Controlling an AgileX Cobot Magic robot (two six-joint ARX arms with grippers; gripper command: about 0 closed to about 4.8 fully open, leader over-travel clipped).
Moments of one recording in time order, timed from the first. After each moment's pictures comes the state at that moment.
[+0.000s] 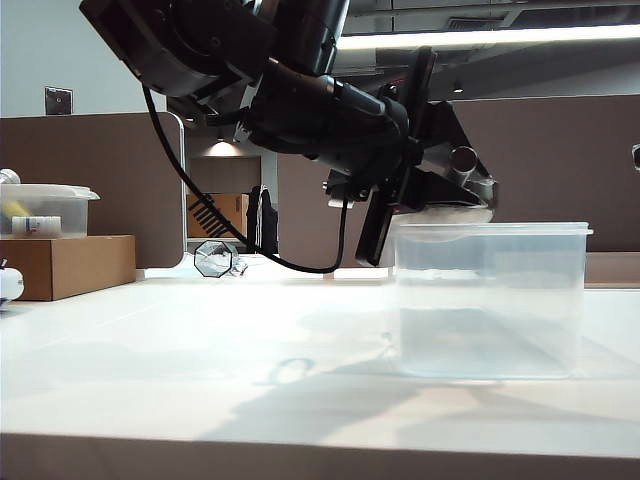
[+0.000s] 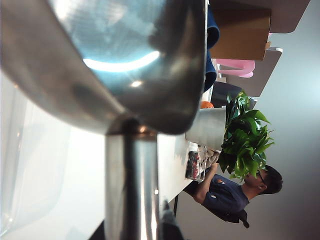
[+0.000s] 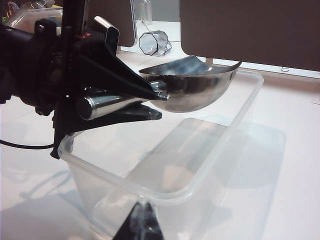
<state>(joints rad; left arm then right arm) -0.81 1.86 1.09 0.48 0.33 -1.44 0.40 0.00 0.00 -0.04 -0.11 0.08</state>
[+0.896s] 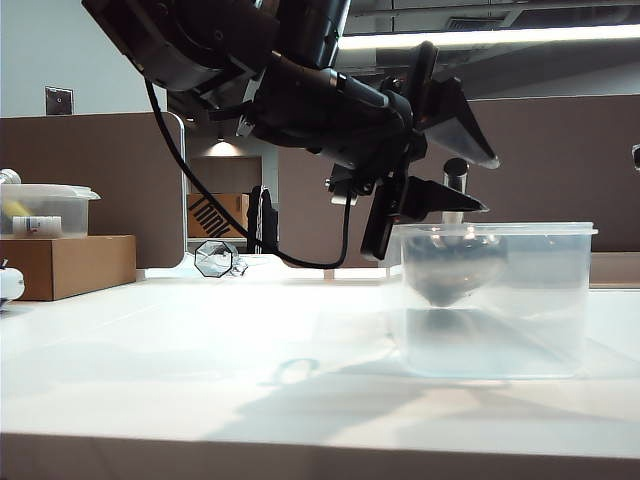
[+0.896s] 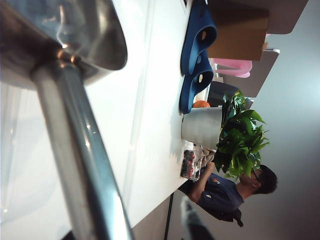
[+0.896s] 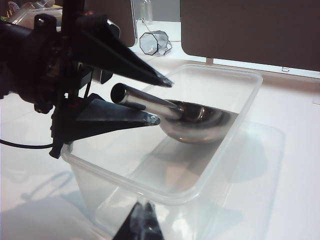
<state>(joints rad) -0.82 1.85 1.10 0.47 0.34 -1.46 0.40 0.00 0.00 -0.04 -0.11 0.08</state>
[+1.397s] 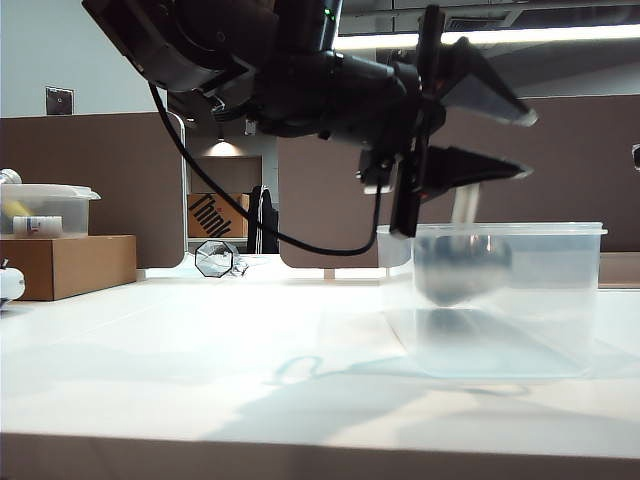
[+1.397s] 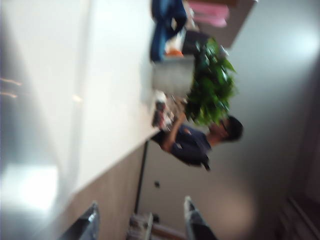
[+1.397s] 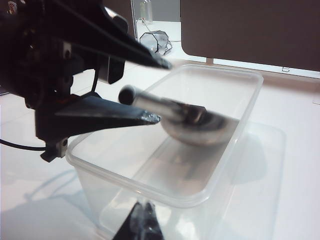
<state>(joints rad) -0.82 1.85 1.10 0.57 0.56 -1.54 0.40 0.00 0.00 -0.04 -0.11 0.08</state>
